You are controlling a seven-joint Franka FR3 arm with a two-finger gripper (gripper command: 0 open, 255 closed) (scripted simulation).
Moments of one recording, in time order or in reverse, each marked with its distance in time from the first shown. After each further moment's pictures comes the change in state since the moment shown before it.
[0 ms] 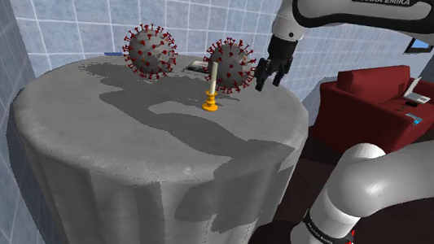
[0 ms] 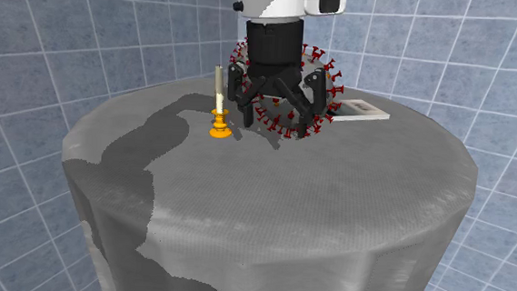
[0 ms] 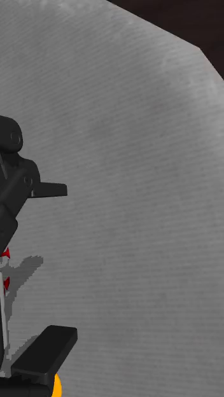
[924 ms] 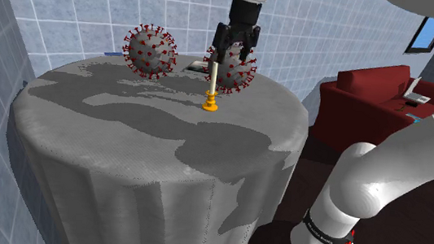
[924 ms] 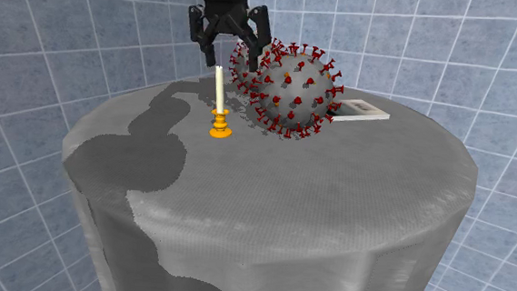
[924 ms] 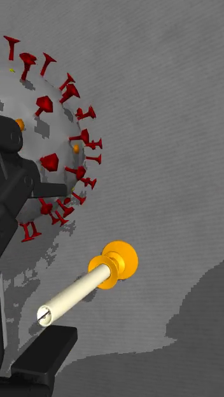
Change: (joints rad) arm 0.056 0.282 0.173 0.385 0.083 -0.070 0.202
